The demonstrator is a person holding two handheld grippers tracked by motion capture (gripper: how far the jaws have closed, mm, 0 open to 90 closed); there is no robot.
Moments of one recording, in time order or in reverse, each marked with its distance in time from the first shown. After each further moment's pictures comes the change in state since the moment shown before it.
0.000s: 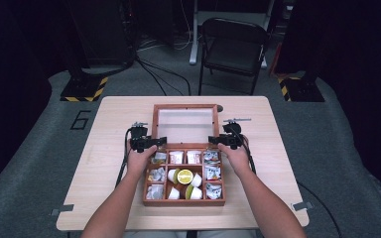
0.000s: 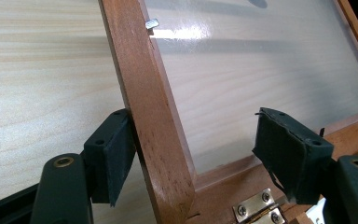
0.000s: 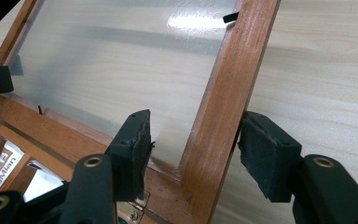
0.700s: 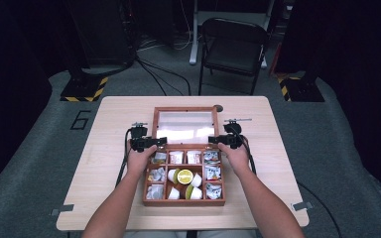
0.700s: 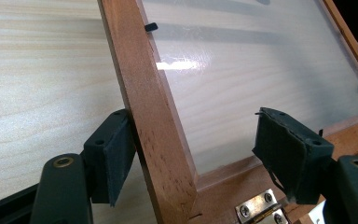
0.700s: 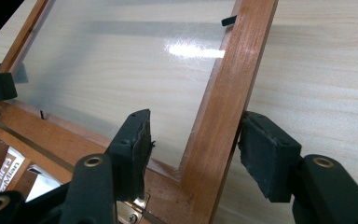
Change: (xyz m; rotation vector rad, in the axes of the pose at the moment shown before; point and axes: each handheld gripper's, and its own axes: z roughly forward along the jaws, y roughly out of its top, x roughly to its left) left arm 0.003 0.000 0.003 0.018 -0.011 -0.040; right arm -0.004 0.000 0.004 0.024 0.019 0.064
